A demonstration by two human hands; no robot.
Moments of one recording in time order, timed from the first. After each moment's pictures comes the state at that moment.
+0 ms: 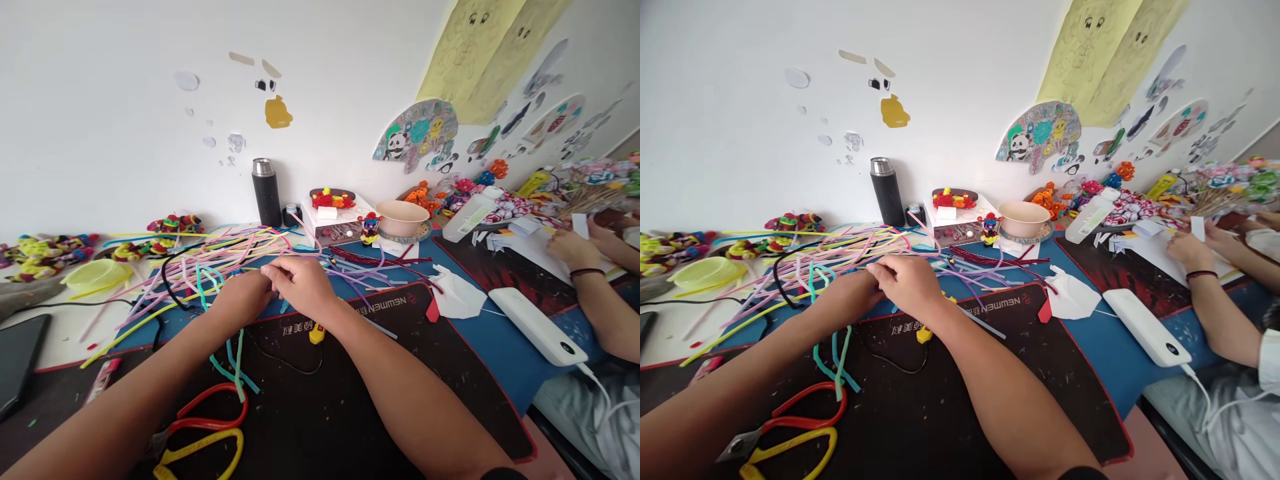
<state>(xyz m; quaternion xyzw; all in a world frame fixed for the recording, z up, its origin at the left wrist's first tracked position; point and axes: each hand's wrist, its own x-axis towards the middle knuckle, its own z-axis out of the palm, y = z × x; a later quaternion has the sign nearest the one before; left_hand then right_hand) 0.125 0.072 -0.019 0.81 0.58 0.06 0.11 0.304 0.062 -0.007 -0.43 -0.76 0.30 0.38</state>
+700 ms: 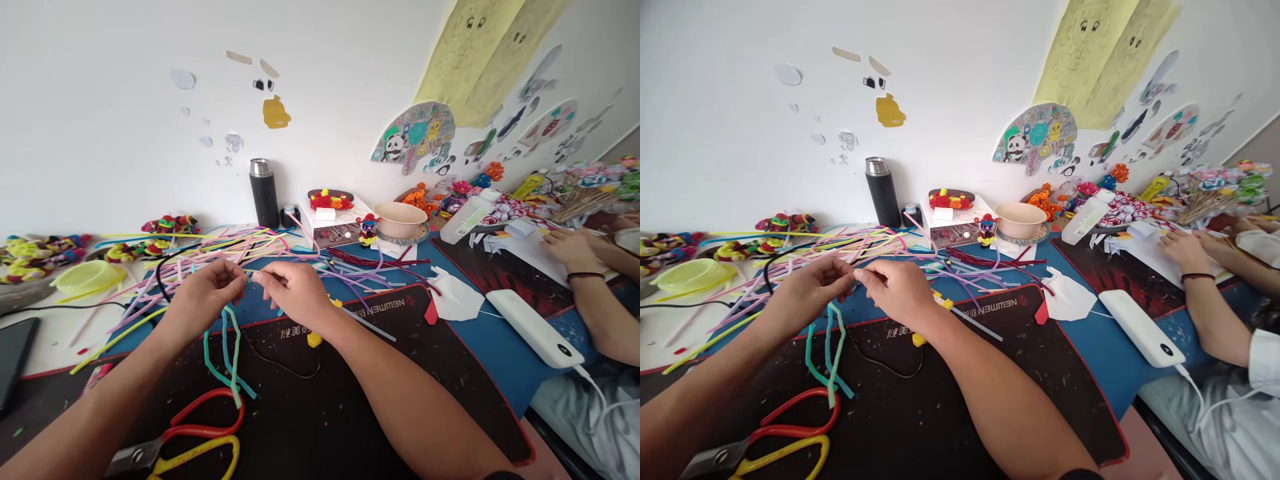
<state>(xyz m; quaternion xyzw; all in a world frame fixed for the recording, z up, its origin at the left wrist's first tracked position) 0.082 0.057 -0.012 0.71 0.57 0.31 0.27 0.297 0.052 -0.004 -0.42 -0.73 0.39 0.39</state>
